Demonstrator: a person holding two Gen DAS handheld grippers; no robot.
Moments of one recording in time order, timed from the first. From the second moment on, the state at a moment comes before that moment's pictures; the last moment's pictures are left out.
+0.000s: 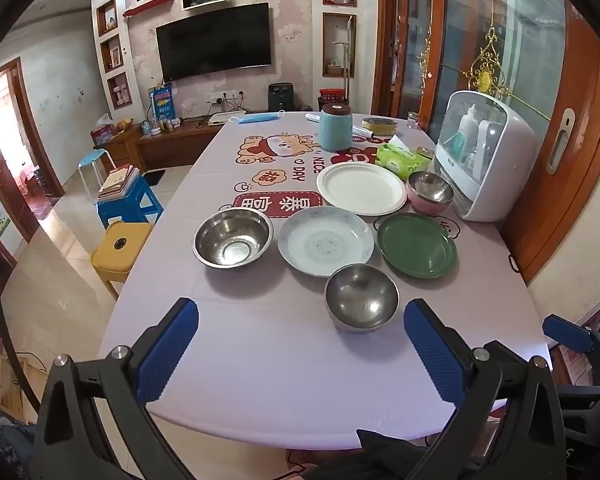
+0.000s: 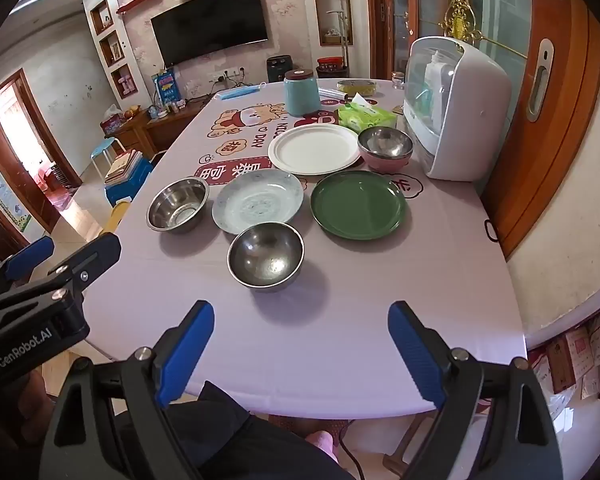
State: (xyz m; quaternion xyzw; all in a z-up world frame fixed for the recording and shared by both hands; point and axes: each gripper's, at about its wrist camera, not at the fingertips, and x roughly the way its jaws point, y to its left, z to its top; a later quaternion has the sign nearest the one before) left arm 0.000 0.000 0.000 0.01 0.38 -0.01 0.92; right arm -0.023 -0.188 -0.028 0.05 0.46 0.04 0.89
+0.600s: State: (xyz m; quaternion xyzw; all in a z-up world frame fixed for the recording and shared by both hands) left arm 0.000 0.000 -0.003 0.00 0.39 0.00 0.92; right arm -0.018 -0.184 -0.031 0.04 0.46 0.04 0.89
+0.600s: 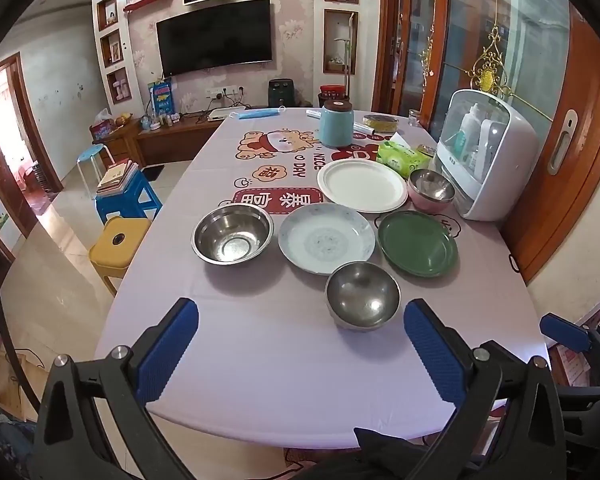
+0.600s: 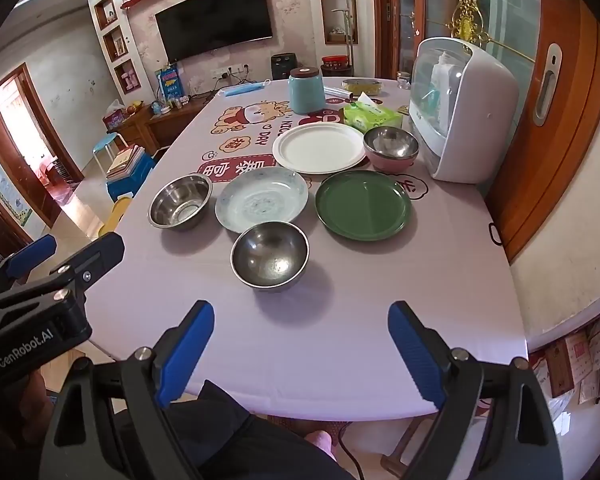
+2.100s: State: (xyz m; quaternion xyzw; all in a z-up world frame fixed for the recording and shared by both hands) left arm 0.012 0.023 -0.026 0.01 0.41 -0.01 0.91; right arm -0.015 -0.169 -0.042 0.05 0.46 0.04 0.88
